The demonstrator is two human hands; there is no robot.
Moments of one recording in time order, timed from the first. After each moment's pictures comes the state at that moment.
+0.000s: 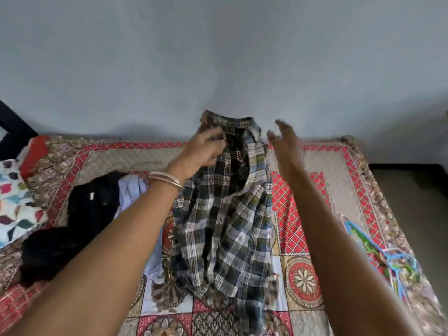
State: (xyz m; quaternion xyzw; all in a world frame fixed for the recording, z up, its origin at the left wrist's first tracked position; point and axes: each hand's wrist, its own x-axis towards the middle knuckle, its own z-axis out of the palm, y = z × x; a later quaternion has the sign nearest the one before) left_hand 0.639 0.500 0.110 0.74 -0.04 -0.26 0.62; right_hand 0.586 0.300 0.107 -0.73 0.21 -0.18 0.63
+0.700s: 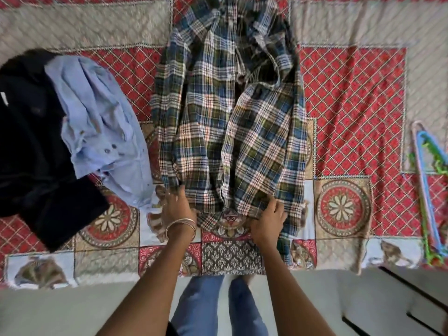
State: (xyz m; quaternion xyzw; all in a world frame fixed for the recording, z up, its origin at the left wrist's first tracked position) left_hand 0.483 0.585 -0.313 0.95 0.09 -0.28 0.07; right_hand 0.400 0.407 -0.315 -0.81 0.47 0.21 0.30
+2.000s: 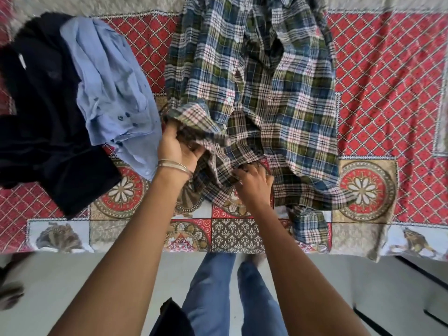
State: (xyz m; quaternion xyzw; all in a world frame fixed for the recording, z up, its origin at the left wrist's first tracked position) left_hand 0.554 0.571 -0.249 0.41 0.40 -0.19 0.80; right_hand 0.431 0.437 -0.333 -0.92 0.16 0.28 0.20
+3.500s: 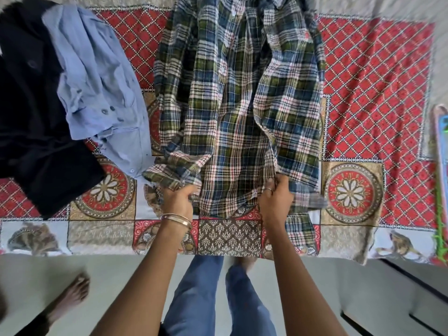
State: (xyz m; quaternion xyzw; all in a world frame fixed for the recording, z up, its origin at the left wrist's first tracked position) left_hand 0.439 0.587 -0.296 0.59 0.44 -0.15 0.66; right_hand 0.385 0.406 -0.321 -0.80 0.46 0.06 0.39
